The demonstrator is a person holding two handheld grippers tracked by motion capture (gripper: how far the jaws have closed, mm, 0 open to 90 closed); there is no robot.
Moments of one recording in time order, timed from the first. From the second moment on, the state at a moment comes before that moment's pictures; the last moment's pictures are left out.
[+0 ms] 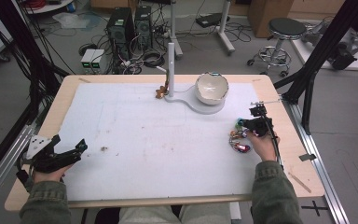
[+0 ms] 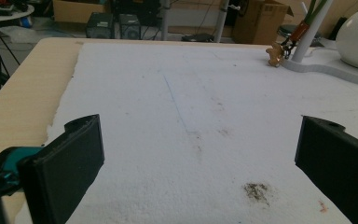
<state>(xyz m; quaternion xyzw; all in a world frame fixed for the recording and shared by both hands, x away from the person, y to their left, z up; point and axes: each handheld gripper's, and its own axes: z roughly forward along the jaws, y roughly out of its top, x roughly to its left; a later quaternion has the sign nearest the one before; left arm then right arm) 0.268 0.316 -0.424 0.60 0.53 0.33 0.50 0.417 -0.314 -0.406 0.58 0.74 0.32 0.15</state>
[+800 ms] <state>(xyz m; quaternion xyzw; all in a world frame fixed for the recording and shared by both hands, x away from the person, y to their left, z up) 0.269 0.316 -0.424 0.60 0.54 0.33 0.50 0.393 -0.328 -0.369 0.53 0.72 0.43 0.15</state>
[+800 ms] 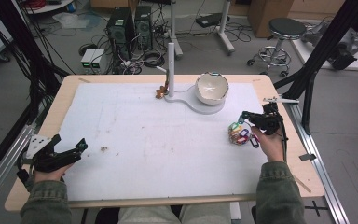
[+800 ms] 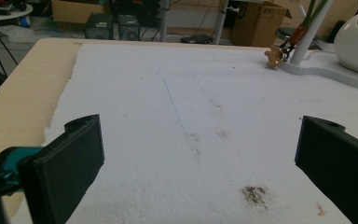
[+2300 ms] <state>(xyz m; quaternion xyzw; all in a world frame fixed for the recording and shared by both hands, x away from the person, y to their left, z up) 0.268 0.320 -0.424 0.58 0.54 0.32 0.52 0.385 -0.279 -0.302 0.45 0.71 0.52 0.16</state>
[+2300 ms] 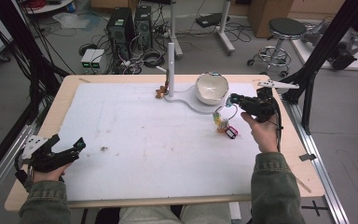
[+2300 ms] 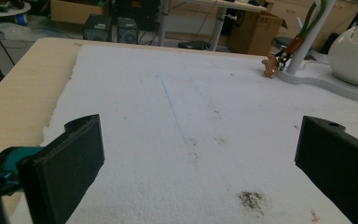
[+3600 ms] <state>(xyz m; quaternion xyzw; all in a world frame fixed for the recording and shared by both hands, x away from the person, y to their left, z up) 0.268 0.321 -0.424 0.58 0.54 0.32 0.52 0.427 -0.195 -0.248 0.41 0.70 0.58 0.10</state>
